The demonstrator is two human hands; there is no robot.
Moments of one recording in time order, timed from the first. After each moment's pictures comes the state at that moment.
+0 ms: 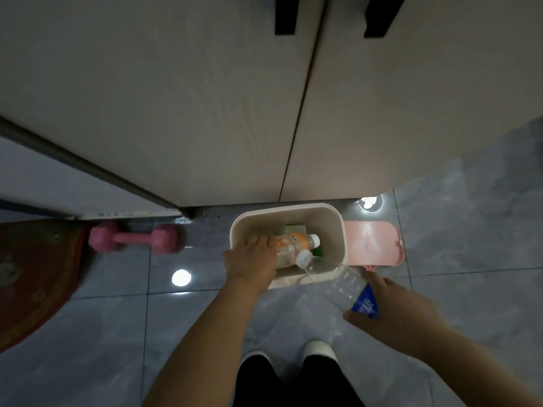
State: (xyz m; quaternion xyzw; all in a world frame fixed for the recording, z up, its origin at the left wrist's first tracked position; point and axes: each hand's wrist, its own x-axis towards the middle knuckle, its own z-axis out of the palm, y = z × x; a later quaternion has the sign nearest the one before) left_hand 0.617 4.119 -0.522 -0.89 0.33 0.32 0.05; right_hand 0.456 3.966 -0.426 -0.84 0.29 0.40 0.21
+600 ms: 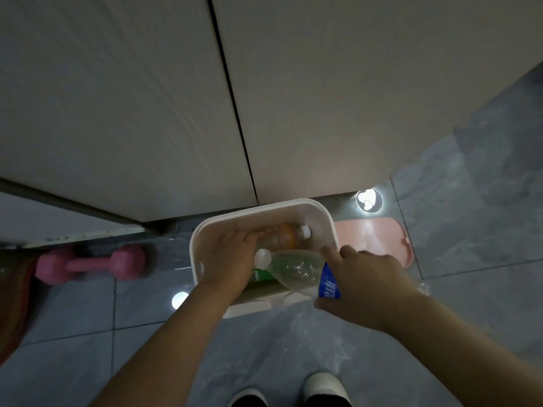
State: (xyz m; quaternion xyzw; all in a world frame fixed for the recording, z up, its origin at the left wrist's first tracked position) left_hand 0.629 4.100 -0.586 -0.89 0.33 0.27 -0.17; right_hand 0.493 3.949 -0.491 -0.92 0.17 0.34 0.12
